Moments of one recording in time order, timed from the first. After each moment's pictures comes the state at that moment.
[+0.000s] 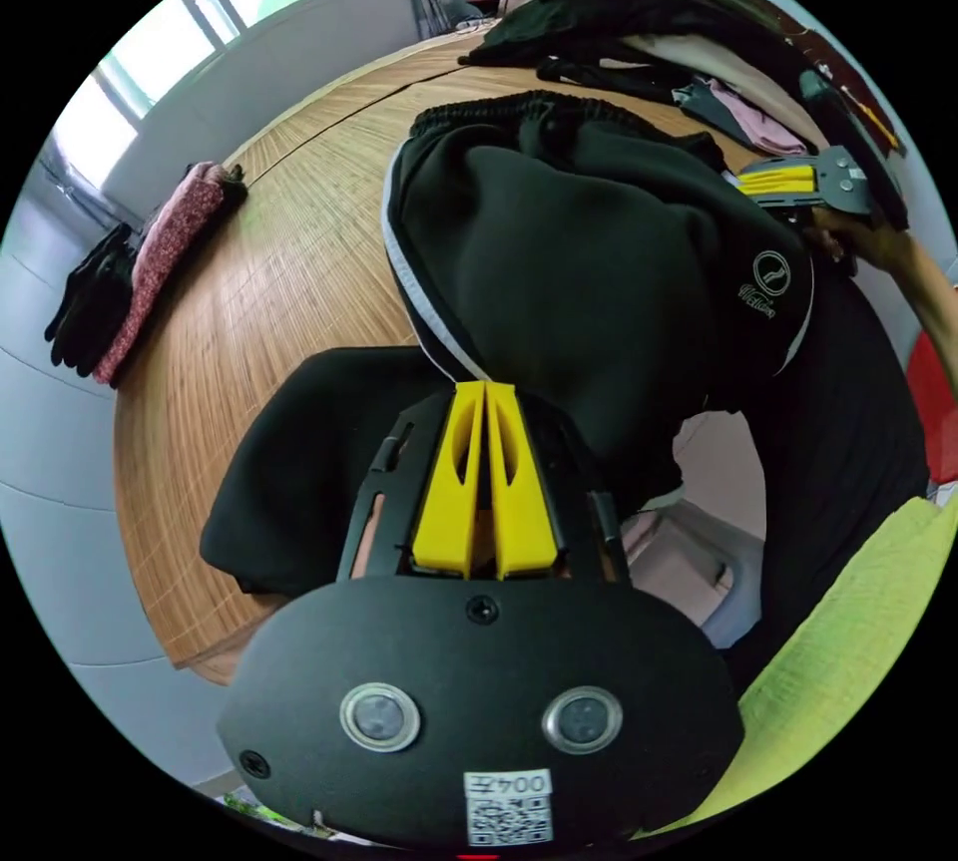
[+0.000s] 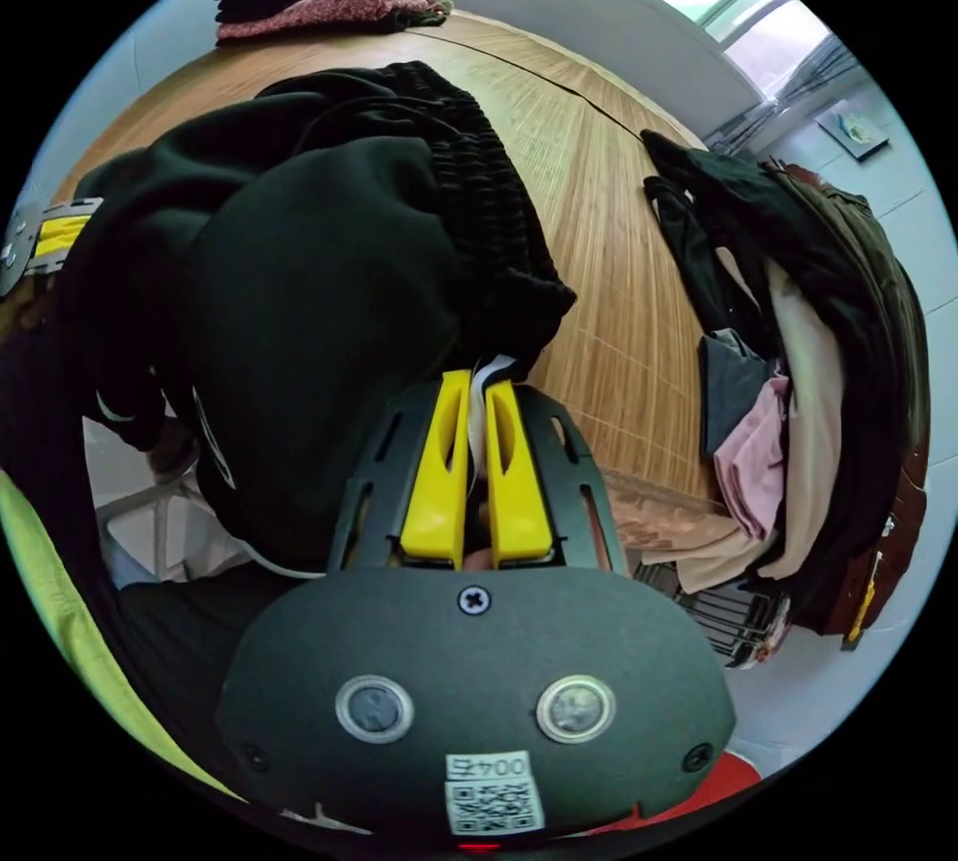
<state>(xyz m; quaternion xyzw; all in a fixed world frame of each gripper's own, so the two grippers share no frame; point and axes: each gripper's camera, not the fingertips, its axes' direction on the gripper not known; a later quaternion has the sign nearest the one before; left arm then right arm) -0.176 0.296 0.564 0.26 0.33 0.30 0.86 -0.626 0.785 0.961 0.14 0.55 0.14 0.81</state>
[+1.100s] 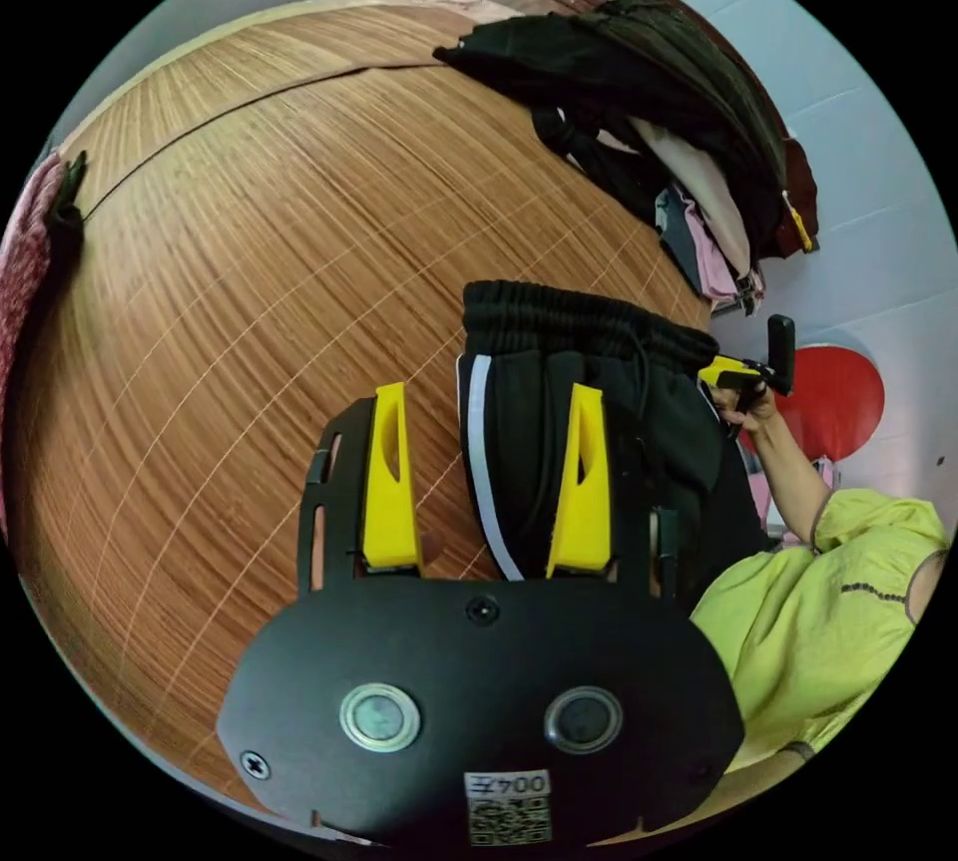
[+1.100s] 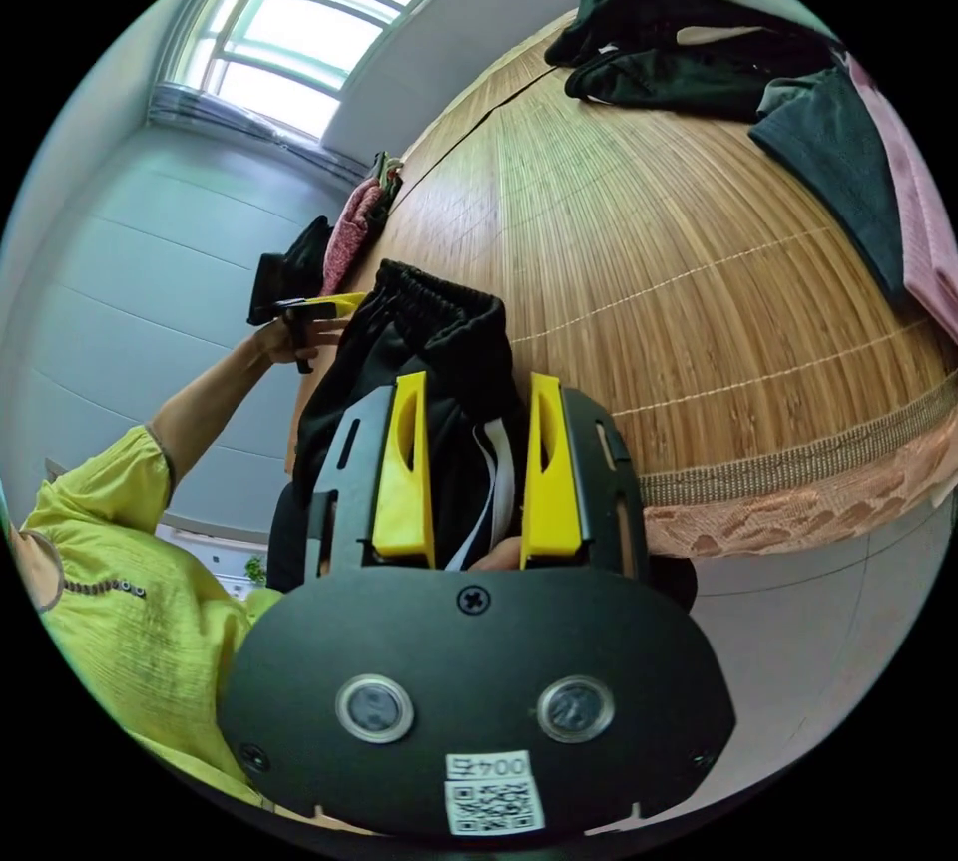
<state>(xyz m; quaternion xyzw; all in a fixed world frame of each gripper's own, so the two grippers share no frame) -0.126 -0.063 0.503 0.11 0.53 0.40 0.74 -0.411 1.031 0.865 0.41 0.08 0.22 0.88</state>
